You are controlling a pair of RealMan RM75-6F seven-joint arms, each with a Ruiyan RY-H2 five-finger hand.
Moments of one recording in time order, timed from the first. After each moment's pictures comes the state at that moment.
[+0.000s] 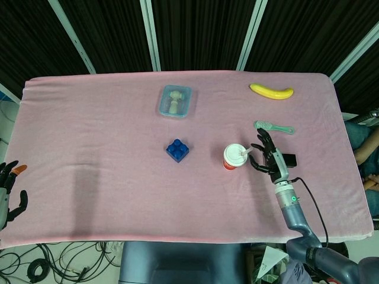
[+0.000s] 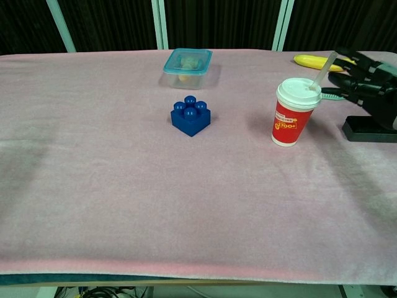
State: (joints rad) left arm -0.06 -1.12 -0.08 -1.67 1.43 1.51 0.02; right arm 0.51 -1.66 0.26 -1.04 -1.41 1.09 1.34
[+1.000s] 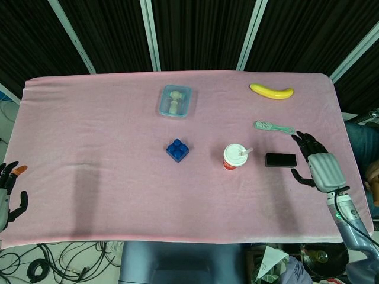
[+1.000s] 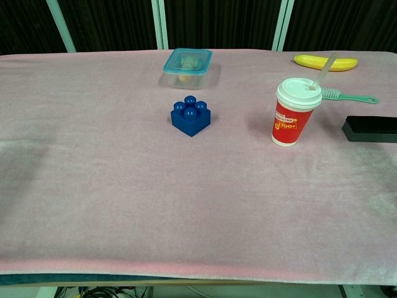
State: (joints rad) left arm -0.06 -1.13 -0.07 -1.68 1.43 1.52 0.05; right arm 0.37 -1.17 0.16 -1.44 -1.48 1.20 0.11
